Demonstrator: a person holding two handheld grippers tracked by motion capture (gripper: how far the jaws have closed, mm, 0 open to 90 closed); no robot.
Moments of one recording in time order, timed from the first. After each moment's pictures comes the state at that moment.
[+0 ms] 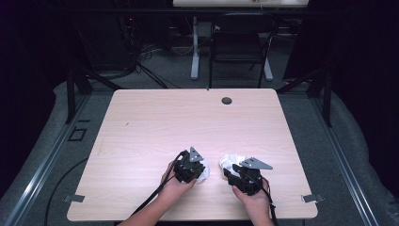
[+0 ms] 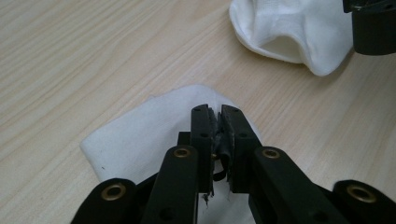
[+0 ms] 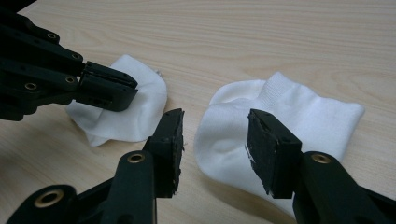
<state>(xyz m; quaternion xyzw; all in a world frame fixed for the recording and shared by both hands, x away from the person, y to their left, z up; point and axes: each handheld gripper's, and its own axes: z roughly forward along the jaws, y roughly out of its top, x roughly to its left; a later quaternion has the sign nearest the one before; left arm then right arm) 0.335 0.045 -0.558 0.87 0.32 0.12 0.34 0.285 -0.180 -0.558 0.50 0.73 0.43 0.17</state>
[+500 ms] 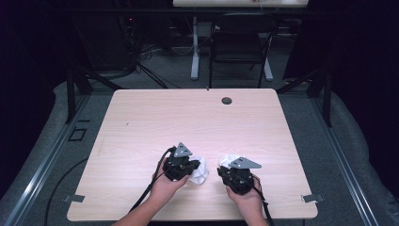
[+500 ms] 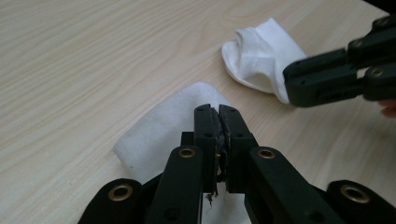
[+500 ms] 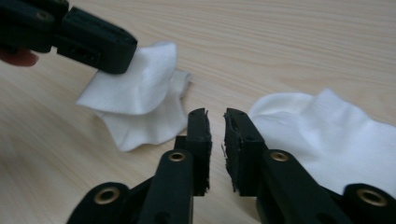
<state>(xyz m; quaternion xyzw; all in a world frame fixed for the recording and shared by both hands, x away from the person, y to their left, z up) 0.330 0.076 -0.530 0.84 0.34 0.09 0.41 0.287 -0.152 -0.555 0.46 0.77 0.42 0.16</state>
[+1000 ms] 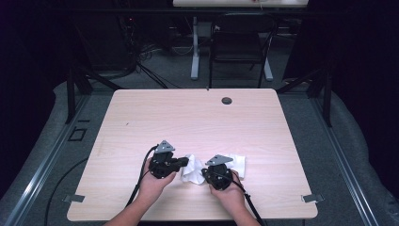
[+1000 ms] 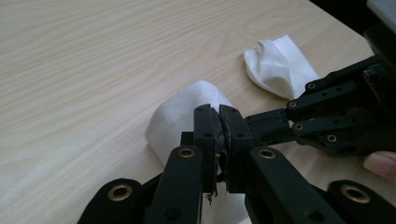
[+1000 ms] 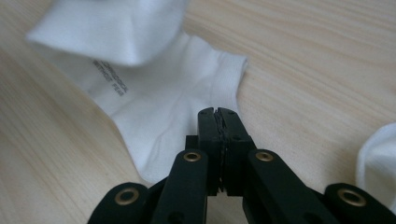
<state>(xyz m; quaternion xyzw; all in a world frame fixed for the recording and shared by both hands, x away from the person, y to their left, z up) 0.336 0.121 -0.533 0.81 0.38 0.07 0.44 0.314 -0.100 -0.581 0.42 0.82 0.37 0.14</state>
